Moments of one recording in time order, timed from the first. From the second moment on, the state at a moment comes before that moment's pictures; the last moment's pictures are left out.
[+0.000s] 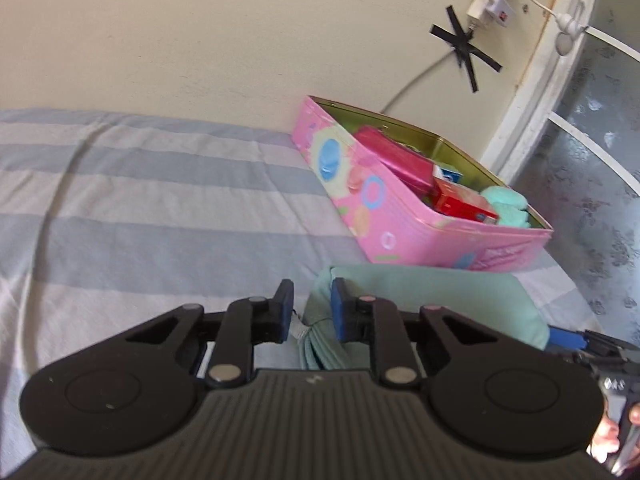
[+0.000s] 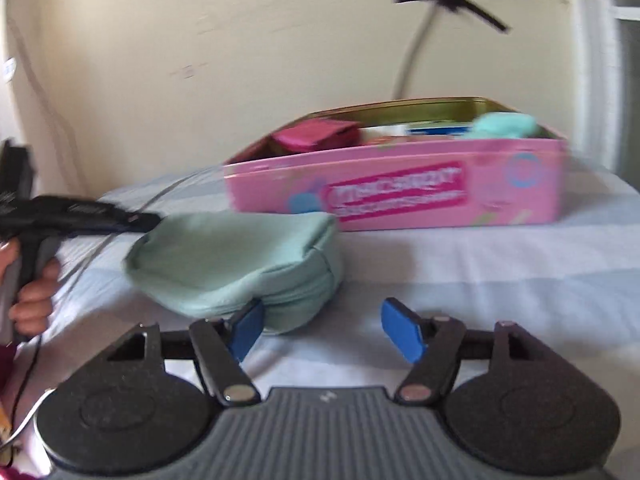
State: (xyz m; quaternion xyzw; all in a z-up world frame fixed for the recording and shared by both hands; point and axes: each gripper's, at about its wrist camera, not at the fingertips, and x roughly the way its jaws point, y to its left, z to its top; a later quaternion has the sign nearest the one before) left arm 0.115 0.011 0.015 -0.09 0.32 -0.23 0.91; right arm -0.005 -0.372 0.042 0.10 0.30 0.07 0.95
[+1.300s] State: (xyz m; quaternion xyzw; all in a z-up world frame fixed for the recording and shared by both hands) left arm 0.073 -0.078 0.008 0.05 0.29 -0.10 0.95; right arm 0.018 -0.365 0.028 0.13 0.28 0.12 0.94
